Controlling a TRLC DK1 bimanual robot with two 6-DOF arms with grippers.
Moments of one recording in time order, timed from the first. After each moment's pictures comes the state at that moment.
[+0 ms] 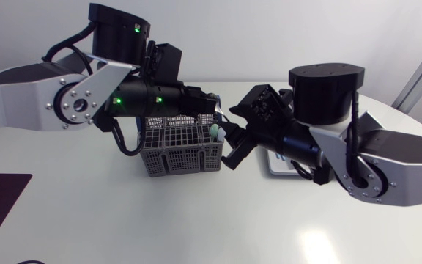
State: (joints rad) left arm -0.58 1.53 1.11 -0.06 0.27 -0.17; right arm 0.66 1.36 0.74 0.28 0.04 -0.39
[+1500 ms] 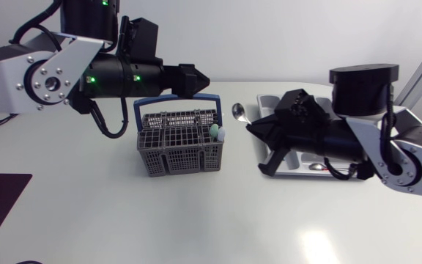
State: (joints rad) left arm -0.49 1.49 1.15 -0.07 0.31 -0.13; right arm 0.43 1.26 0.70 0.09 -0.28 -0.50
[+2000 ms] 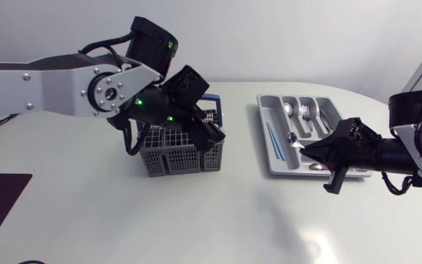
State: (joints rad) left arm -0.61 1.65 1.23 -0.33 0.25 0.34; right arm -0.10 1.32 0.64 -0.15 -0.62 -1.00
